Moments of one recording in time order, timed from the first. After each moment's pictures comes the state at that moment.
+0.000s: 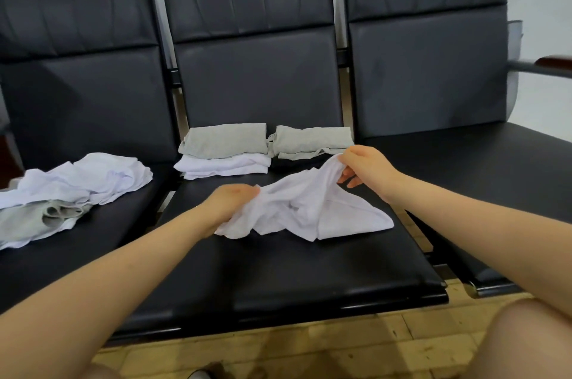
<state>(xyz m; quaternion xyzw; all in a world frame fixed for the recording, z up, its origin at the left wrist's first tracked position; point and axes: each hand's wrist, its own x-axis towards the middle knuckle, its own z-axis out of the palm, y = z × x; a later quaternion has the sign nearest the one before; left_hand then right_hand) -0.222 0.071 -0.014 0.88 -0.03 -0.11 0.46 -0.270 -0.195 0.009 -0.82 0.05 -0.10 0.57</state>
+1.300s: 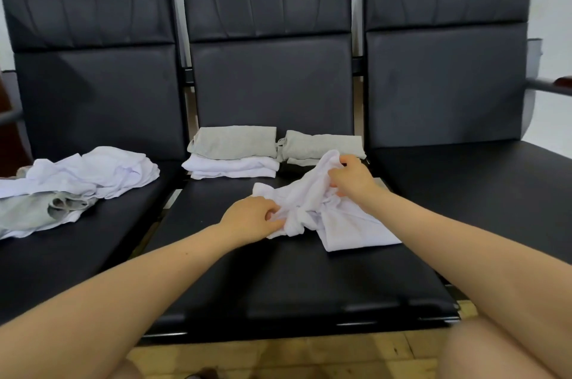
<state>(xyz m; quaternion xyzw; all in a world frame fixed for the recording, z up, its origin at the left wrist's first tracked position) -0.208 0.056 -0.047 0.96 -0.25 0.02 0.11 -0.224 -0.163 -0.010 -0.85 0.12 -0.10 0.51</state>
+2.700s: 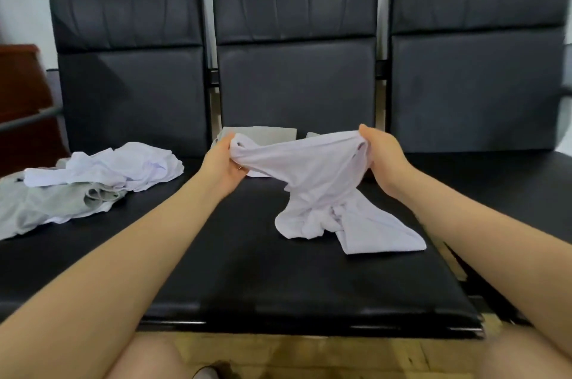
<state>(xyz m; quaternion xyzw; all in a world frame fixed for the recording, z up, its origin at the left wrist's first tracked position) -0.187 0.101 0.036 0.52 0.03 -0.02 0.86 -0.237 -0.153 0.045 -0.67 0.08 -0.12 0.73</state>
